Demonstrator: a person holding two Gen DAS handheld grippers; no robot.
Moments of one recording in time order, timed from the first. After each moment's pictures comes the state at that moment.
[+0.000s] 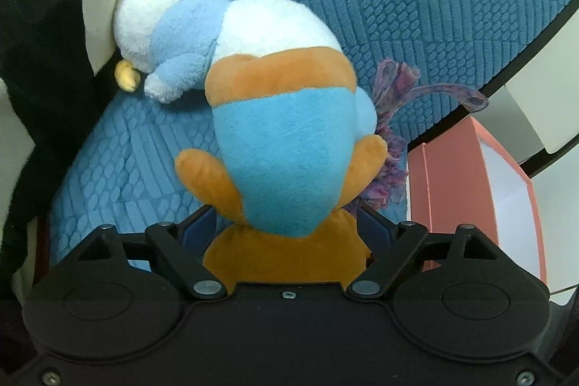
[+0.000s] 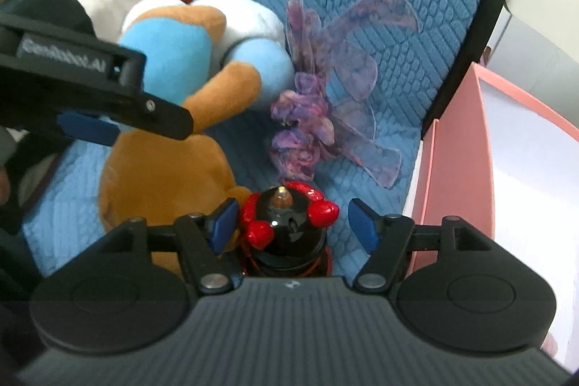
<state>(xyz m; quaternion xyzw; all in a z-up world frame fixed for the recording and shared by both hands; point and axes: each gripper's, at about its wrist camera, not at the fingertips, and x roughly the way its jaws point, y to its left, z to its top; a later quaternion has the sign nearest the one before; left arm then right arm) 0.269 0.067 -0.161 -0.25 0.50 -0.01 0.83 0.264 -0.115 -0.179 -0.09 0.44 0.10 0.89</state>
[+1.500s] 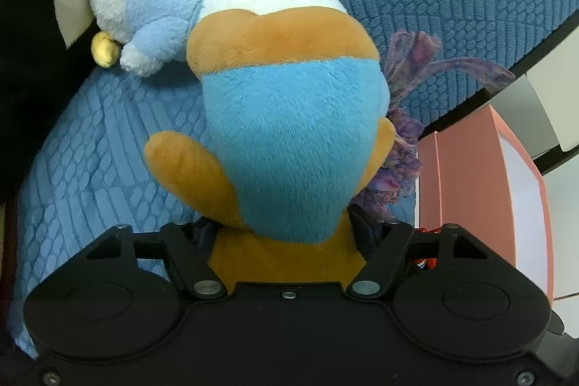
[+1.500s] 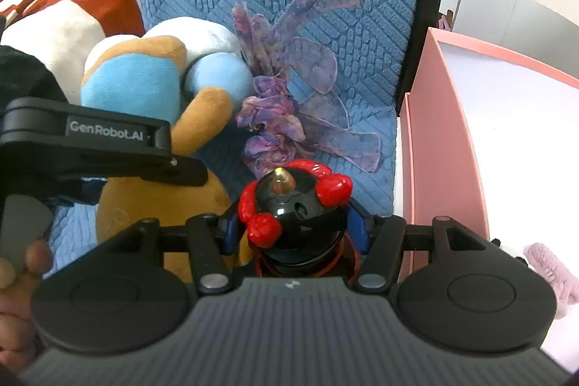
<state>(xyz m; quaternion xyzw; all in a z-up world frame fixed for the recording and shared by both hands) 0.284 0.051 -0.180 -0.25 0.52 -0.01 0.82 0.257 -0.132 -0.176 0.02 0.43 0.04 0.90</state>
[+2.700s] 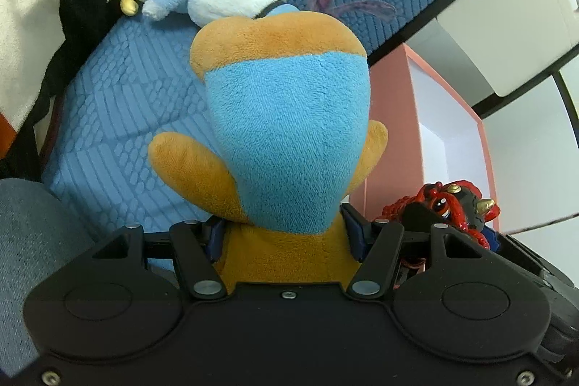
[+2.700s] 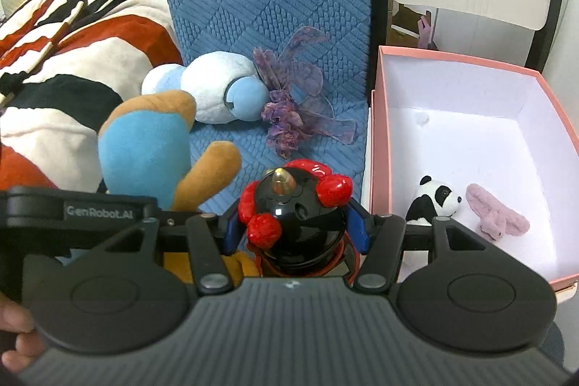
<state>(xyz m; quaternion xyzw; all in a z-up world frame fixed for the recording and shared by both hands) 0.161 0.025 -0.101 -0.26 0.54 -0.05 0.80 0.149 -0.149 -0.079 0.05 0.43 0.04 0.90</state>
